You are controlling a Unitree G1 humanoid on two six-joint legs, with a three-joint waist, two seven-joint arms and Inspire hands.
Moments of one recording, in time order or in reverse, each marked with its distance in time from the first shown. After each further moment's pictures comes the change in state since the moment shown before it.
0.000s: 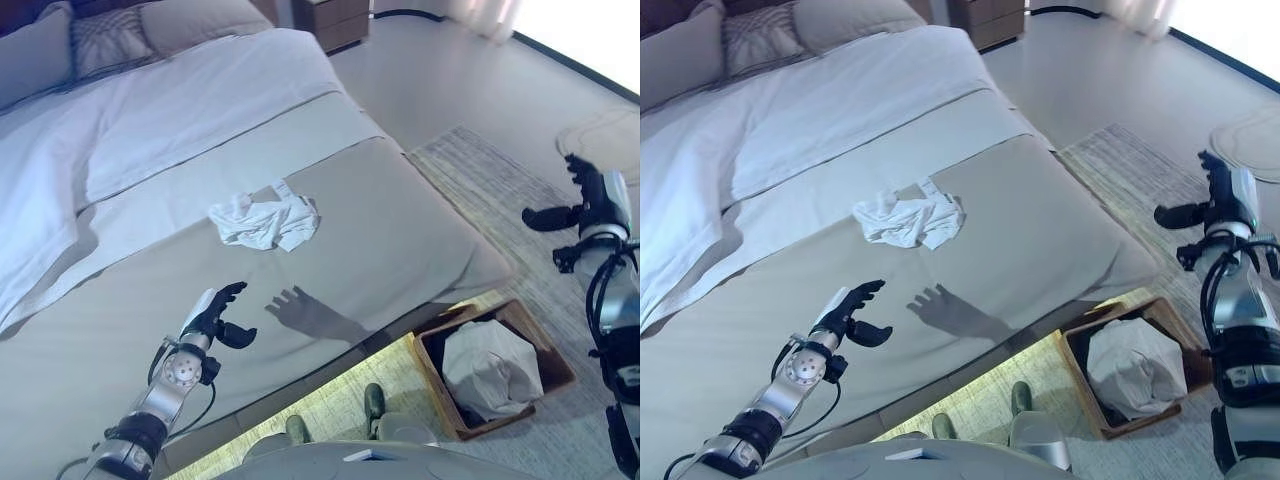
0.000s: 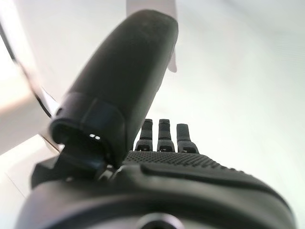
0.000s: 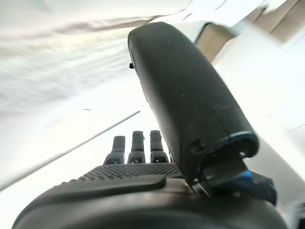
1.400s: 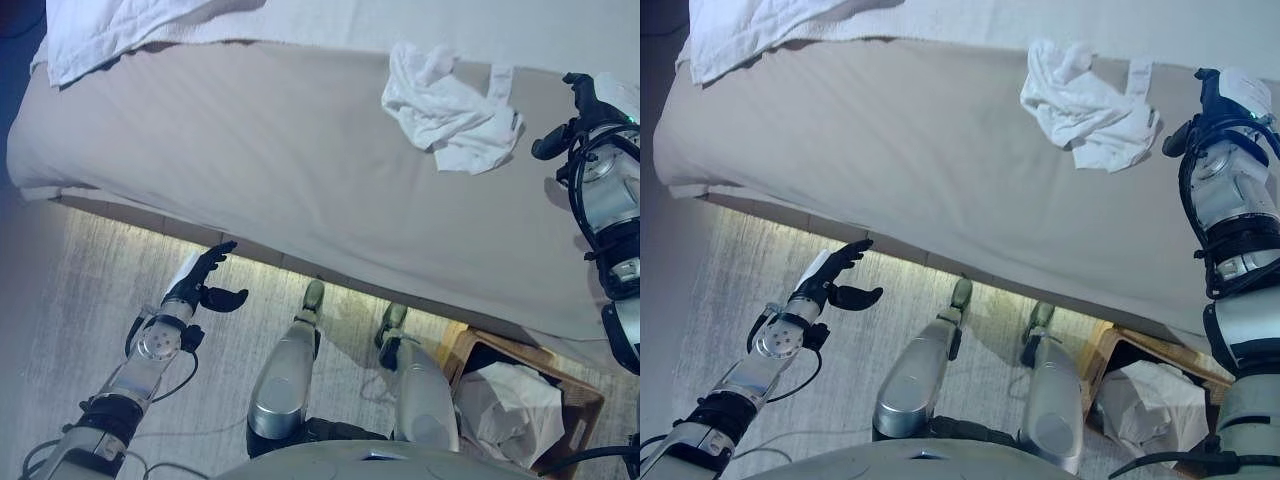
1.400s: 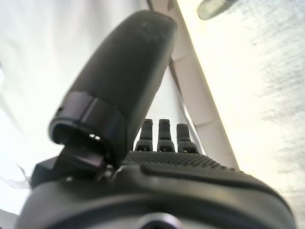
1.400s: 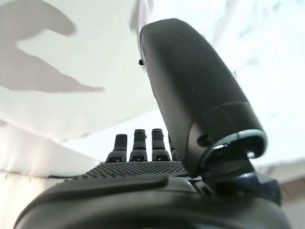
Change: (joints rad) left arm -0.069 0.141 -0.035 -0.188 -0.132 -0.031 0.001; right arm -0.536 -0.059 0.418 0.309 -0.152 0.187 0.087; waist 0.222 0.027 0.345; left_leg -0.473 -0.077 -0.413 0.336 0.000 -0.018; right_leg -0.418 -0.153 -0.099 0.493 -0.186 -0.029
